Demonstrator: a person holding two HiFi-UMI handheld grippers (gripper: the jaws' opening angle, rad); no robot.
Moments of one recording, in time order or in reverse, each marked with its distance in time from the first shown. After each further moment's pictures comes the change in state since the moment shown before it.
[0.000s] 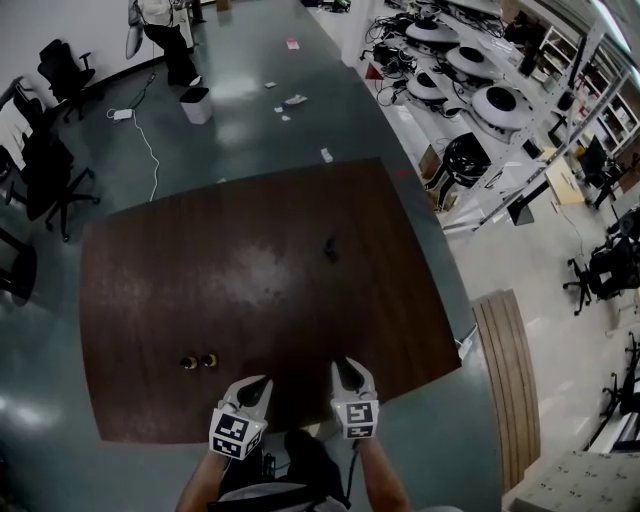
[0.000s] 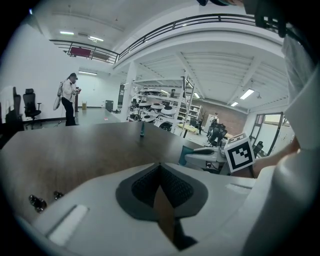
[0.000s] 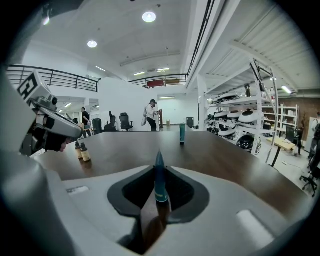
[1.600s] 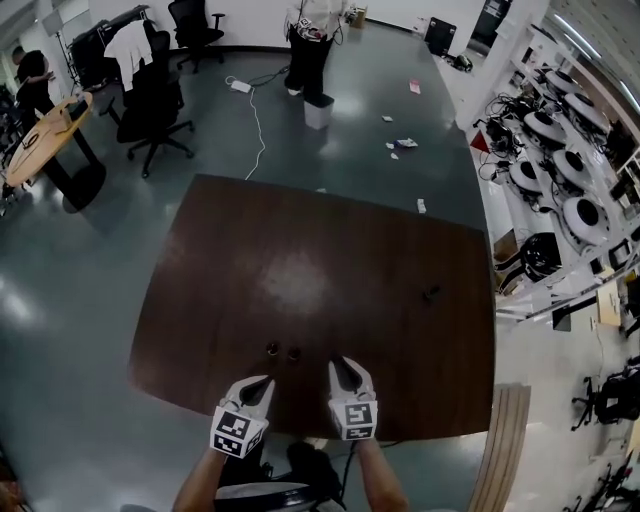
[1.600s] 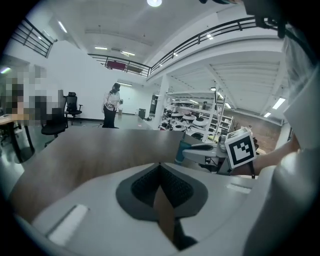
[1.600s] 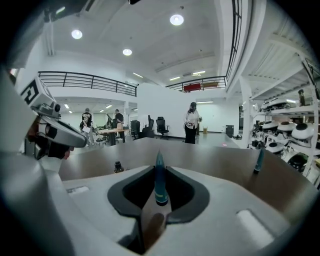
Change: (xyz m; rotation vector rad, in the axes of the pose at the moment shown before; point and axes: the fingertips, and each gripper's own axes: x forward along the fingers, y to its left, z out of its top) left arm -0.129 0.106 -0.030 -0.170 -0.130 0.325; right arm 0.071 0.189 0.067 -0.203 -0.066 0.395
